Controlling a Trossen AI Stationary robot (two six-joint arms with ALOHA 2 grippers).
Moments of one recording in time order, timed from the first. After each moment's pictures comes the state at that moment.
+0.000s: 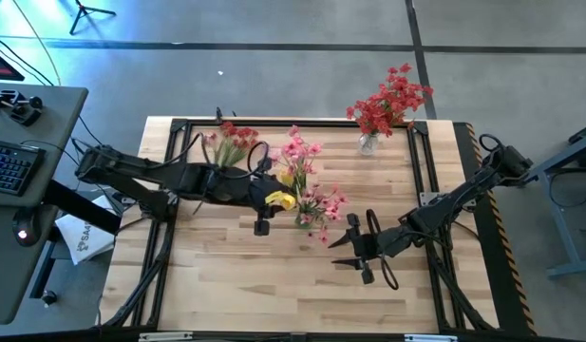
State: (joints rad) left arm -0.20 1.40 1.30 -0.32 -0.27 0.08; right arm 0.56 1.30 0.69 0.20 0.33 0.07
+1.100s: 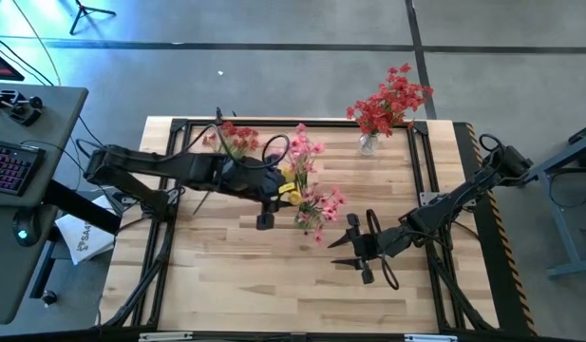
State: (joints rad) left arm -0.12 1.48 1.42 -0.53 -0.13 0.03; right arm 0.56 1.30 0.69 0.21 0.34 0.06
